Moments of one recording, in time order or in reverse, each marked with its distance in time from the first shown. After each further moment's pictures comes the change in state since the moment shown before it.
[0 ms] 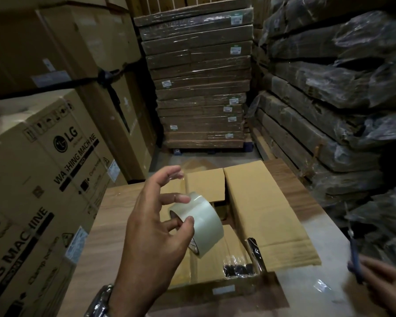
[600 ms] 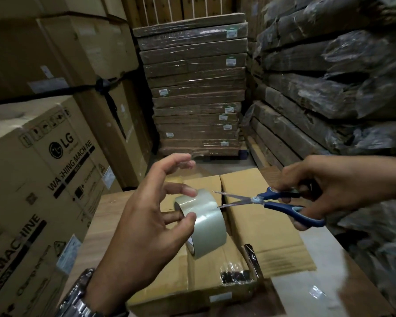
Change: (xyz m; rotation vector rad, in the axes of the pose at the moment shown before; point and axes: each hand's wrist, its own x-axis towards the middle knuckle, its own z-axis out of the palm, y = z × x) left_hand 0.017 0.022 -0.022 -0.072 -0.208 0.142; right_hand -0.055 -0.282 0.023 -0.902 -0.828 -0.746
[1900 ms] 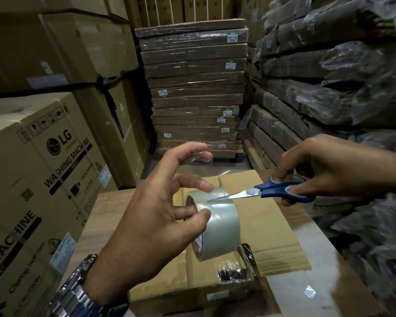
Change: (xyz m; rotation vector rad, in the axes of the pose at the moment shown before) left_hand 0.001 0.017 -0.005 -0.161 -0.090 0.020; right_hand -0.002 -0.027 -0.009 -0.219 0.213 0.001
